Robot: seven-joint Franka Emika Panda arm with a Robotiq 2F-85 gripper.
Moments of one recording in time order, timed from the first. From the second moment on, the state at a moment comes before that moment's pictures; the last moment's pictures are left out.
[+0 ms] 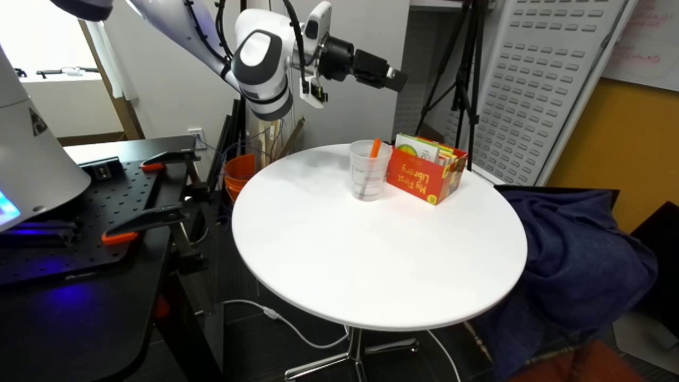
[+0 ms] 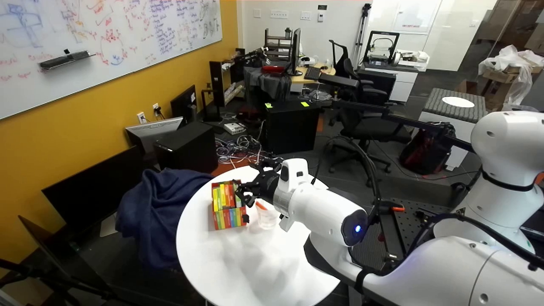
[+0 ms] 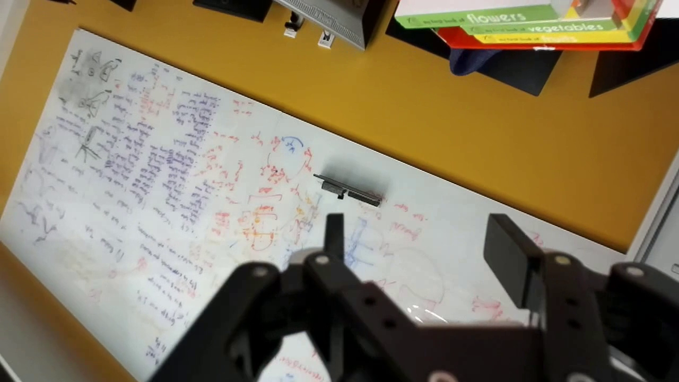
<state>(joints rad) 1.51 1.47 -1.07 -2.33 0.92 3.46 0.40</state>
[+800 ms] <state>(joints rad) 1.51 1.47 -1.07 -2.33 0.83 3.46 0.46</state>
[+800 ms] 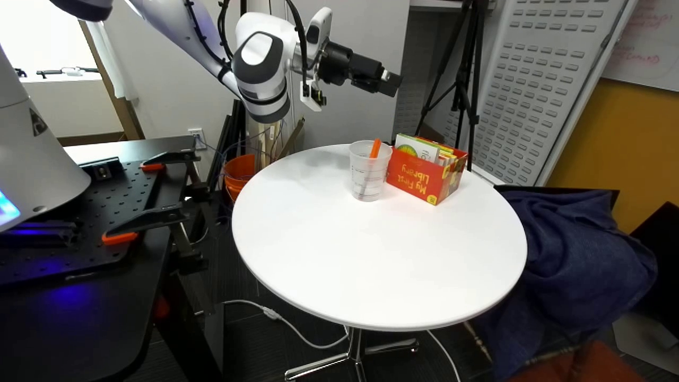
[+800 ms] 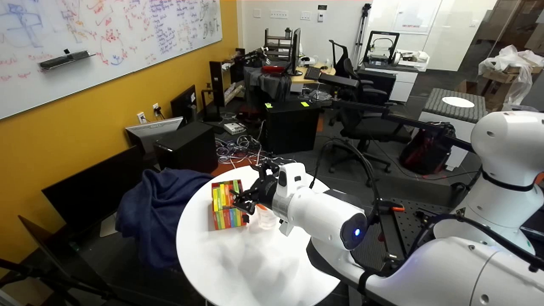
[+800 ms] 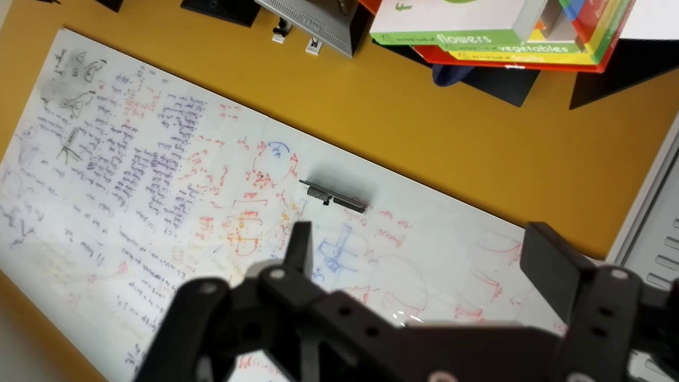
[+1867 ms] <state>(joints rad) 1.53 1.47 -1.07 -2.30 0.84 3.46 0.49</state>
